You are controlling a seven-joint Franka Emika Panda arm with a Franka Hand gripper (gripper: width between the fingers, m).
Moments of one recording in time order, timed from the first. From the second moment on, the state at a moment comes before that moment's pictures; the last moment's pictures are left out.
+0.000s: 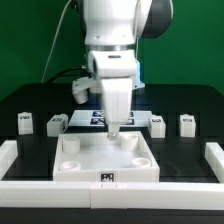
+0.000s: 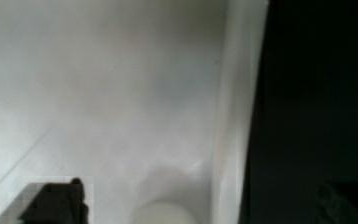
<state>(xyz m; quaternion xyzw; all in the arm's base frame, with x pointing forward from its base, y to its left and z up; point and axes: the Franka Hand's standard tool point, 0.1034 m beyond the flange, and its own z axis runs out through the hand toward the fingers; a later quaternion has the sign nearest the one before) 0.473 -0.033 0.026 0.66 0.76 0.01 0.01</state>
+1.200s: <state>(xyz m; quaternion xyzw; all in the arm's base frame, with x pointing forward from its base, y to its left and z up) 0.469 -0.035 0.007 0.68 0.73 0.00 -0.01</state>
